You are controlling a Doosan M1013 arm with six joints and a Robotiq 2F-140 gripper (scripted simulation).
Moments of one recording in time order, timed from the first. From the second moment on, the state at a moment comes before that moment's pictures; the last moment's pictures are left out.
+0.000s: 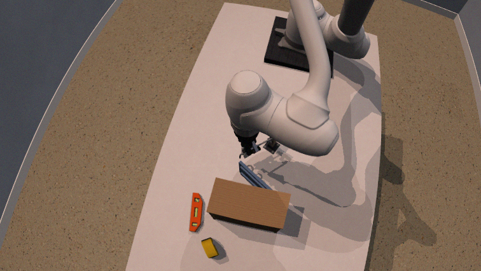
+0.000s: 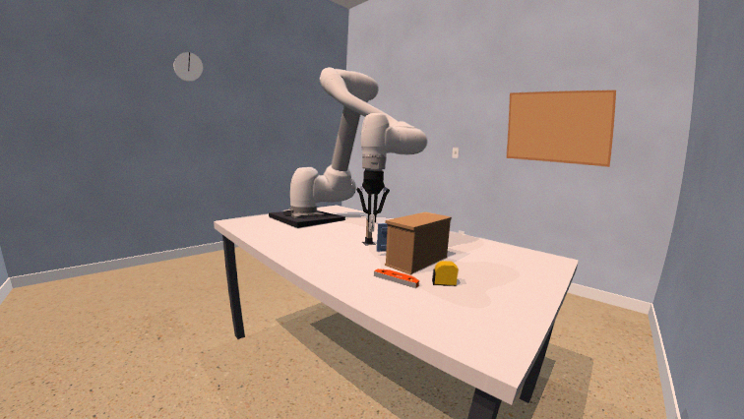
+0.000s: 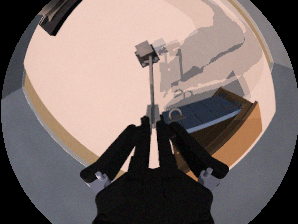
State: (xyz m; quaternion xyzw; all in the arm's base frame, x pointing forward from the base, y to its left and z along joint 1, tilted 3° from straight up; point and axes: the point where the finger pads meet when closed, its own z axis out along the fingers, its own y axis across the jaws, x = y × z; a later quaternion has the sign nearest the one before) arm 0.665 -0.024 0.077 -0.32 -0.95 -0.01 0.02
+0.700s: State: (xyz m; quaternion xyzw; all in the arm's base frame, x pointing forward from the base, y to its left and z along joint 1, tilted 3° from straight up) arm 0.673 -0.011 0.078 -0.24 -0.97 -0.02 0.01
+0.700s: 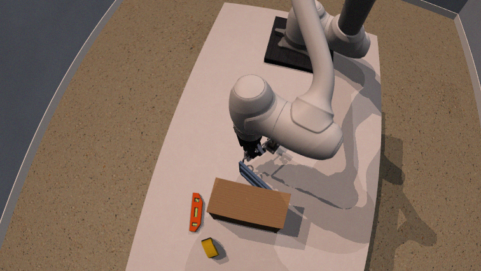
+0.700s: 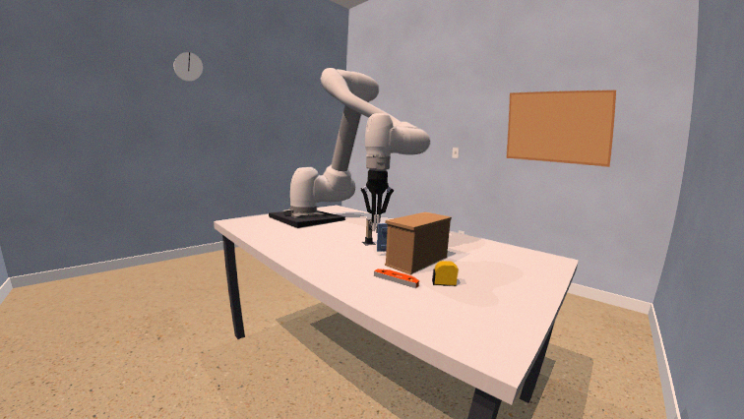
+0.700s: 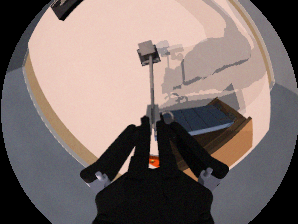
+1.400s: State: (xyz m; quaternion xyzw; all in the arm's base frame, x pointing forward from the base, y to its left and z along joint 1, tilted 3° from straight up) arm 0.680 0.003 0.078 -0.17 -0.99 -0.02 0.01
